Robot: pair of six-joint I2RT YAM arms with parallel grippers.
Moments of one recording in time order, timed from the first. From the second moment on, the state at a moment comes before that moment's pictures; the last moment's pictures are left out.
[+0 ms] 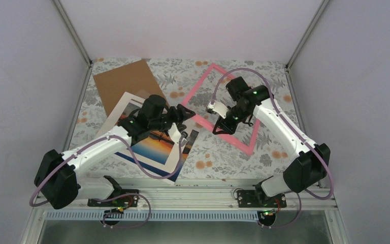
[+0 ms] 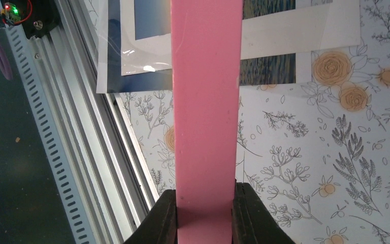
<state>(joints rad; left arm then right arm) -0.72 1.30 0.91 -0.15 0.31 1.72 0.48 1.47 1.41 -1.29 -0.50 -0.58</state>
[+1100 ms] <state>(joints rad) -0.66 1.45 1.39 -0.46 0.12 1.20 0.48 0.96 1.45 -0.60 -0.16 -0.53</state>
